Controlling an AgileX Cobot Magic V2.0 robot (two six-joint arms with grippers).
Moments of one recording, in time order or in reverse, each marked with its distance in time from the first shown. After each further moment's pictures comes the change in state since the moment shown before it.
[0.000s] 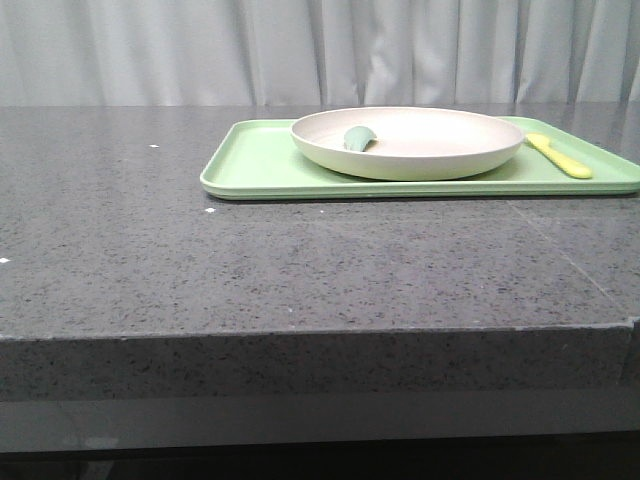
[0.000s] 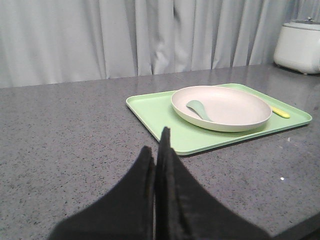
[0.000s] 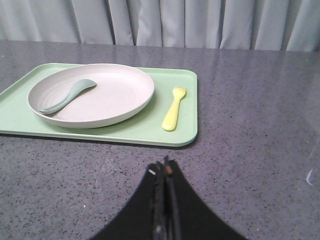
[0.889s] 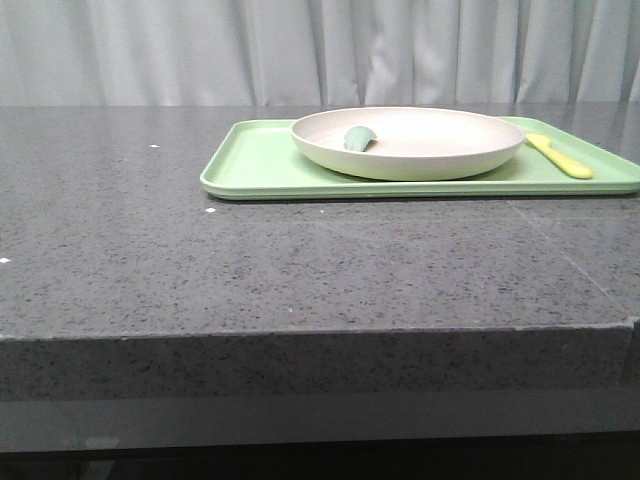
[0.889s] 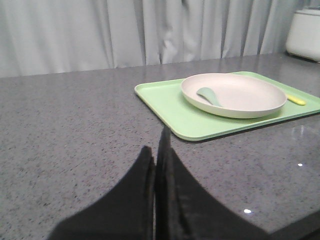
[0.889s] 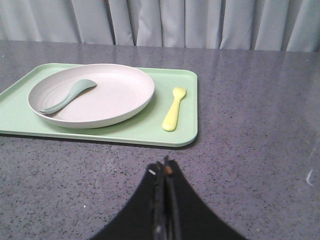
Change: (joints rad) left arm 0.046 -0.021 0.098 0.019 -0.054 0.001; right arm 0.000 0.000 0.000 0.000 0.000 0.000
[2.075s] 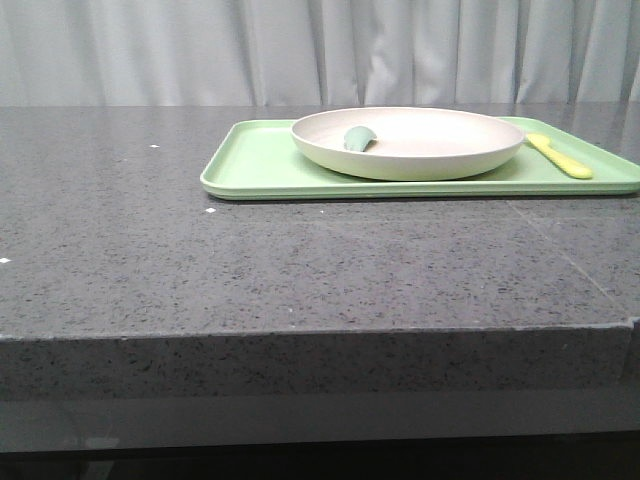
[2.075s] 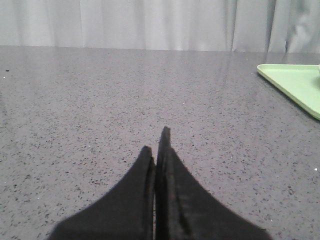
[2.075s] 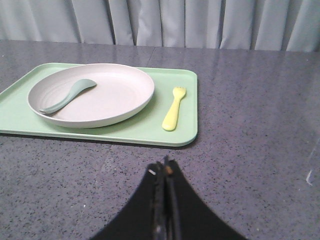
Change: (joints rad) left arm 0.373 -0.133 0.268 0.000 -0.143 0.000; right arm 0.000 0.000 0.001 0.000 0.000 0.000
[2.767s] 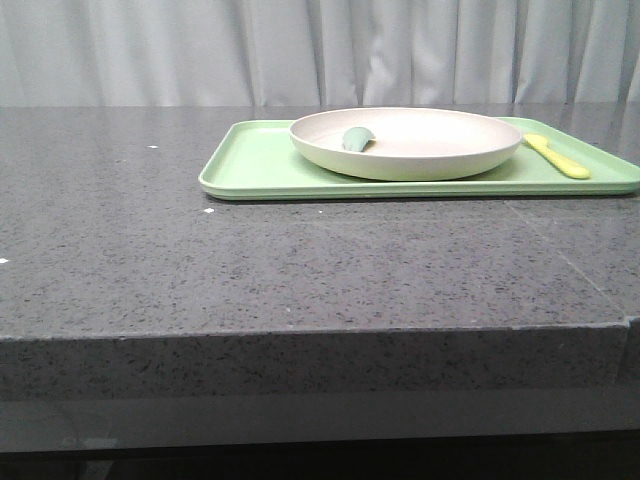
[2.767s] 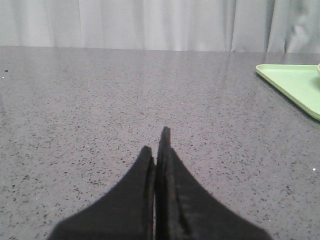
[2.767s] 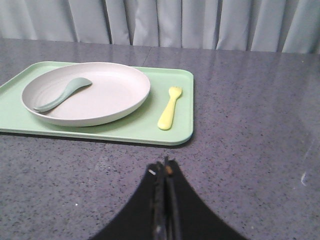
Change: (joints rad) left arm 0.000 0.000 0.000 0.000 0.000 0.000; right arm -0.024 -0.011 0.056 -0.015 -0.059 -0.002
